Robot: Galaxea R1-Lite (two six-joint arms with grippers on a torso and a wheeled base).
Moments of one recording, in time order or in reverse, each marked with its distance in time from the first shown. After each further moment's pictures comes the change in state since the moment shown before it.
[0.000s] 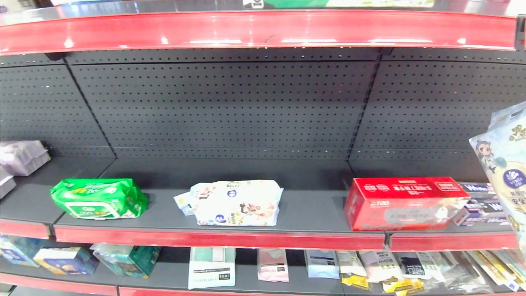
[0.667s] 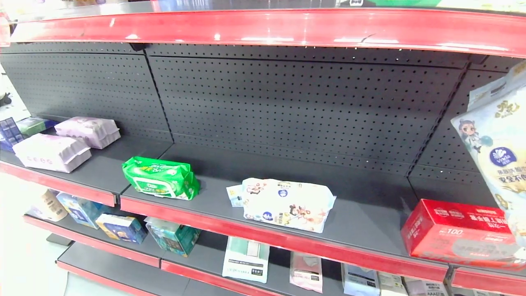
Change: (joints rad) left arm -0.001 0.000 0.006 -0.014 0.000 -0.054; right arm 0.040 0.100 -0.108 -0.008 0.107 -0.025
